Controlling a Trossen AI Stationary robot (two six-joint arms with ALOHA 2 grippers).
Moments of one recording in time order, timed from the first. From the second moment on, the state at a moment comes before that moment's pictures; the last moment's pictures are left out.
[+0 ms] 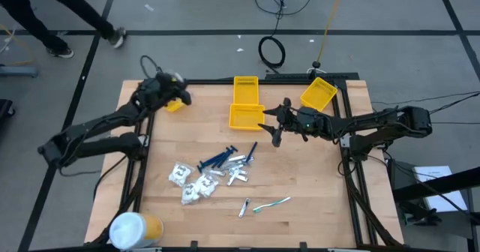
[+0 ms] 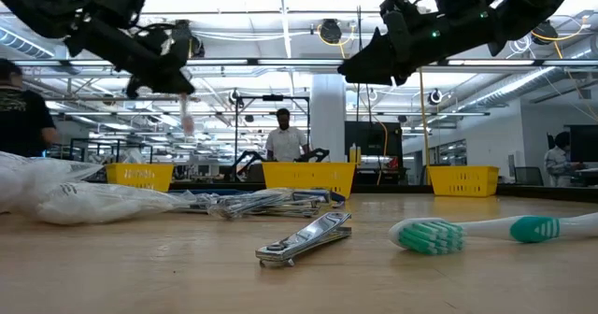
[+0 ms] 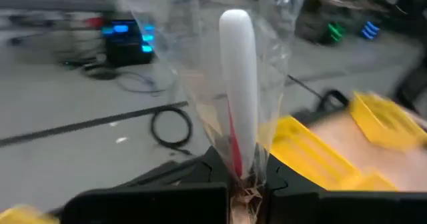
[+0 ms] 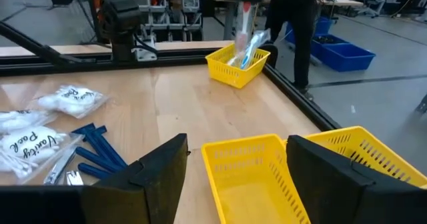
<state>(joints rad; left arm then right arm) 0.74 0.87 0.45 0.21 -0.15 -0.26 -0.14 1.28 0.58 0.50 0.16 -0.02</state>
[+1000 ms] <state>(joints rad) 0.91 0.78 0.44 -0.23 -0.52 -0.51 -0.14 1.28 0.58 0.51 0.16 -0.03</state>
